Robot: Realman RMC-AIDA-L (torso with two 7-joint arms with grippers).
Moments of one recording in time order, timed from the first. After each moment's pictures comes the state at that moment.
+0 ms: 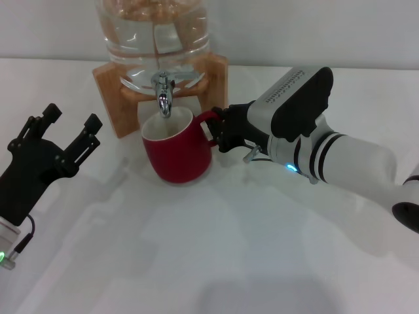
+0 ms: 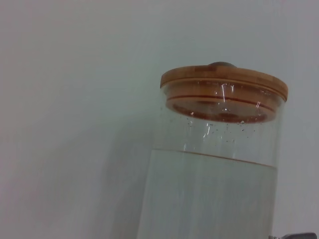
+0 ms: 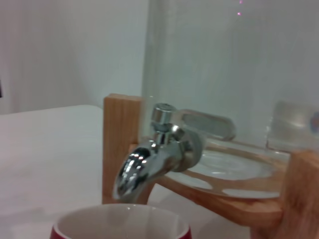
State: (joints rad) left arm -0.15 -2.09 1.47 0.41 -2.70 -1.30 2.50; right arm 0.88 2.03 0.56 0.59 -2.30 -0.34 0.12
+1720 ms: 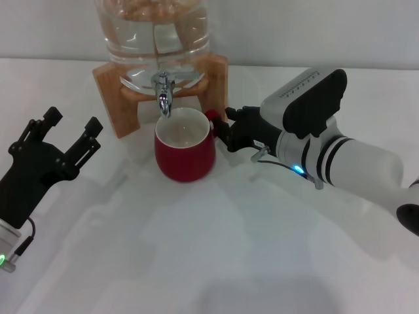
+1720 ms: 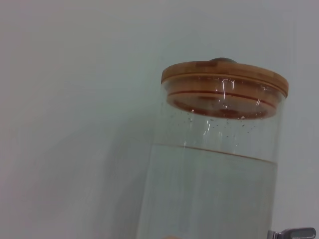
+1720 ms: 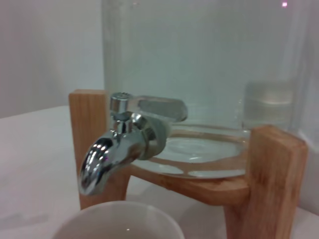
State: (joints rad) left arm -0.15 -2.09 1.47 0.40 -2.70 -1.30 2.50; right arm 0.86 2.03 0.56 0.58 -2.23 -0.34 0.14
